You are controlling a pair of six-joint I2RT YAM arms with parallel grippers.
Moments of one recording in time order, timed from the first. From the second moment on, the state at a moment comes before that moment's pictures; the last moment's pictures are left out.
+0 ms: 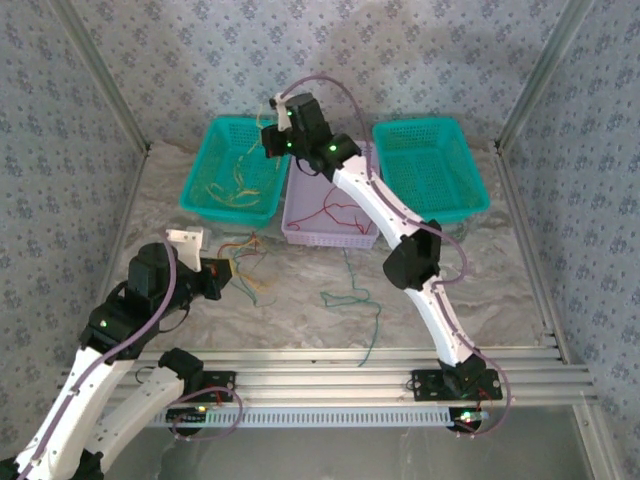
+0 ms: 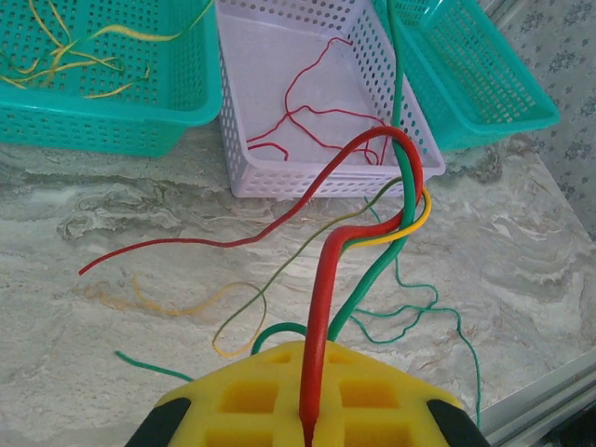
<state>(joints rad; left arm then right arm) -0.50 0.58 0.89 -0.85 0.10 -0.43 0.68 2.41 2.62 -0.59 -0.11 0.30</state>
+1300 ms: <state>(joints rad) -0.50 0.59 0.89 -0.85 0.10 -0.43 0.69 2.51 2.70 -0.67 -0.20 0.22</state>
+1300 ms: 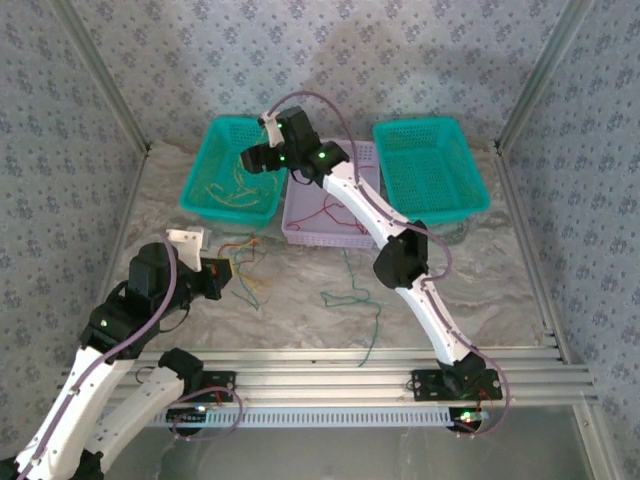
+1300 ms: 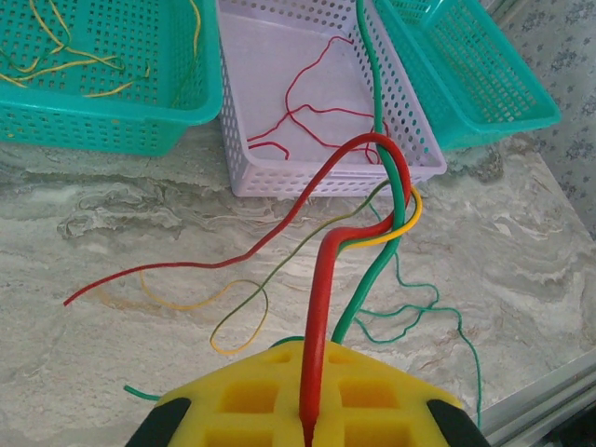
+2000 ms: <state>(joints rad) -0.50 0.67 0.88 -0.70 0.12 -0.62 0.68 1.38 1.41 -0.27 -0.45 0.21</state>
